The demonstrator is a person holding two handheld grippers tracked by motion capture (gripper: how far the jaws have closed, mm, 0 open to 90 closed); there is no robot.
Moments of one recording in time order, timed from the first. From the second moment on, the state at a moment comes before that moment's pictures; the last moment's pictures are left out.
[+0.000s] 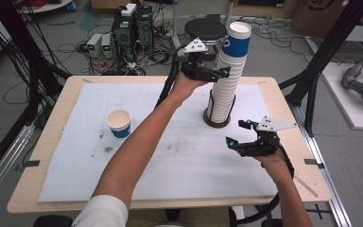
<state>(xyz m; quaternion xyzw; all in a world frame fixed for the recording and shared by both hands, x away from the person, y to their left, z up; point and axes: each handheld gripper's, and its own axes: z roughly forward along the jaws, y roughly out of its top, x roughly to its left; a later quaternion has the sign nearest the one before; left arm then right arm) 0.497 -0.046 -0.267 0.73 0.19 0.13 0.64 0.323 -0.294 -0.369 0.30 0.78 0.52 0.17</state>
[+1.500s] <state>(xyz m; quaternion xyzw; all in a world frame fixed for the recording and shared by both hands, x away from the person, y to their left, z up) 0.501 -0.058 -0.269 0.74 0.18 0.12 0.64 0.411 -0.296 -0.198 0.28 0.77 0.54 0.20</state>
